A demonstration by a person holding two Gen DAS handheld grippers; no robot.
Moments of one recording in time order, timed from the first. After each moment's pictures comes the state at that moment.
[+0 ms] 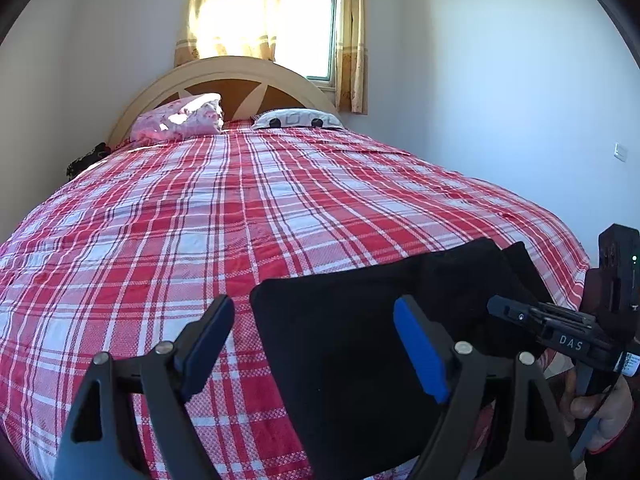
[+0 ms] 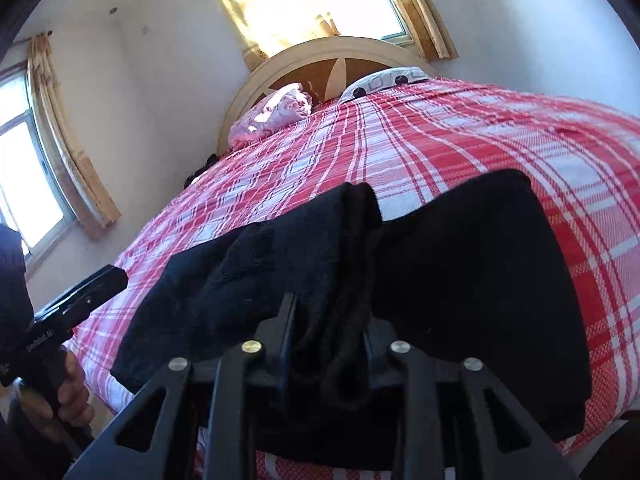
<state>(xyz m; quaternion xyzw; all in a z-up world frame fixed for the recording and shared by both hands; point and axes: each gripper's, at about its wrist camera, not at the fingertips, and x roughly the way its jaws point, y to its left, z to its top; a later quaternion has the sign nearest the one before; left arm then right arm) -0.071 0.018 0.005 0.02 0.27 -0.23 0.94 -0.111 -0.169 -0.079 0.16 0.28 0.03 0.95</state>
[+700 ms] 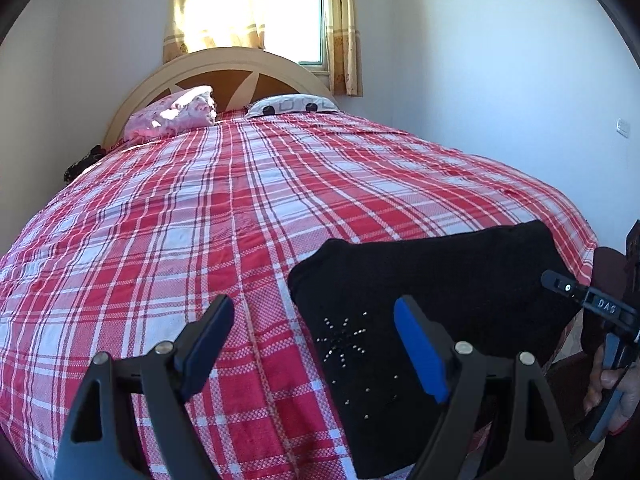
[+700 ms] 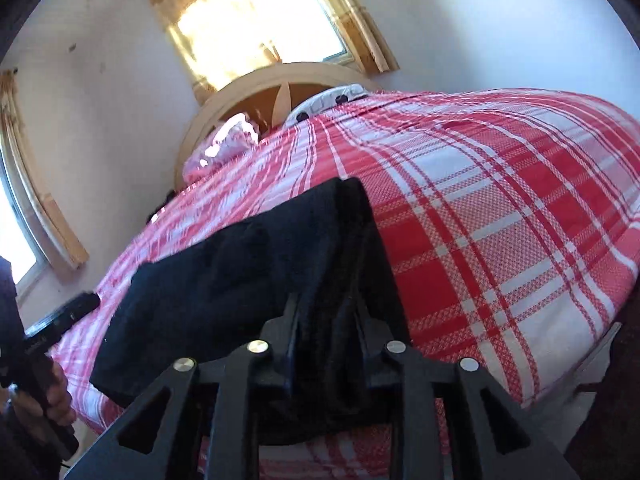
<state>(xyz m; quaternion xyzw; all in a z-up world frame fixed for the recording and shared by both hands) -0.067 -0.011 -0.005 0.06 0.29 -0.22 0.93 -0.165 -0.253 -0.090 0.22 0.24 -0.06 0.94</state>
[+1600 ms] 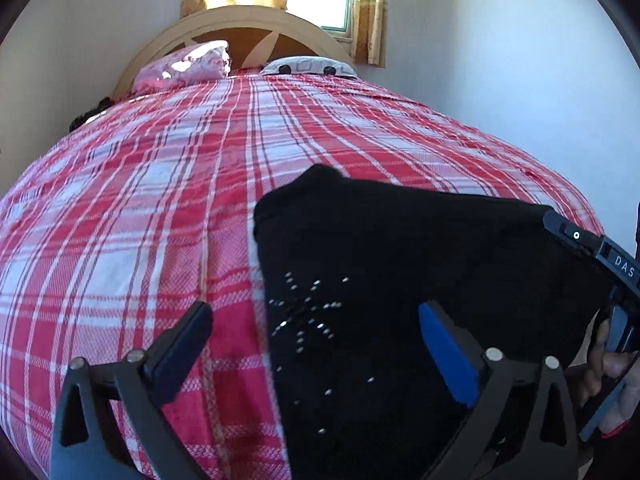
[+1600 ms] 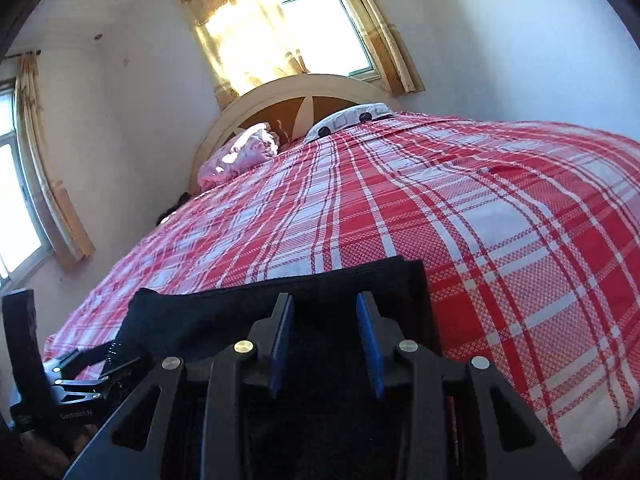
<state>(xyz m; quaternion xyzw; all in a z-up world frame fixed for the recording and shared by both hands) -0.056 -0.031 -0.051 0.02 0.36 -0.20 0.91 -0.118 -0.251 -0.080 0.19 0.22 -0.02 0.96</state>
